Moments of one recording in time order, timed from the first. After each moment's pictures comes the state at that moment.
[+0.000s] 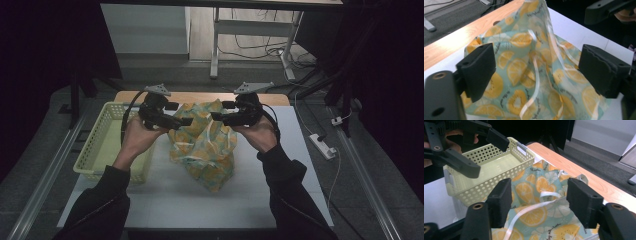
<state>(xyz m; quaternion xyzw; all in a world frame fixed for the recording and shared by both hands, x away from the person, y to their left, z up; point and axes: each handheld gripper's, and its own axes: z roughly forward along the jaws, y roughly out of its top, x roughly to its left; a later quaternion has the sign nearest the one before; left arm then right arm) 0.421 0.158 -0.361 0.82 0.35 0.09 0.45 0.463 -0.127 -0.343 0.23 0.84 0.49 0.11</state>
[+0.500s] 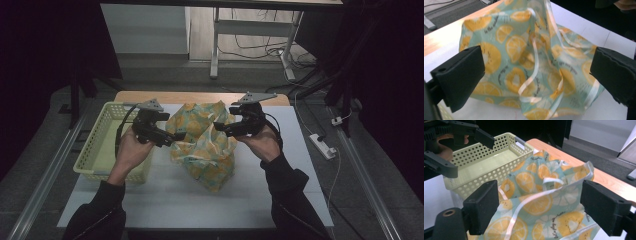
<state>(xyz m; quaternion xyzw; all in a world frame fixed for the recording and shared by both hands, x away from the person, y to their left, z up) 0.396 0.172 -0.394 0.81 0.35 0.10 0.46 0.453 -0.139 -0.364 0.24 0.83 0.49 0.11</state>
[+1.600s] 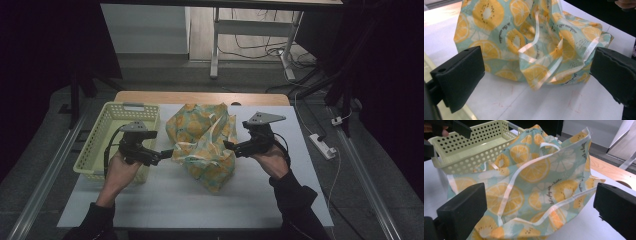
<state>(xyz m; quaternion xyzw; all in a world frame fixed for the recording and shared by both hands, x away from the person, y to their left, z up) 0.355 0.199 -0.434 0.79 0.38 0.10 0.47 0.426 -0.171 -0.402 0.25 0.83 0.48 0.14</state>
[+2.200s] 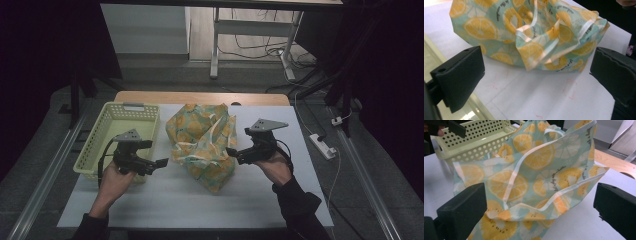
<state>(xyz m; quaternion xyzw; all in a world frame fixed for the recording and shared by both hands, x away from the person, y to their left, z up) 0.333 0.209 -0.450 0.78 0.40 0.07 0.47 0.414 -0.180 -0.412 0.26 0.83 0.47 0.13</state>
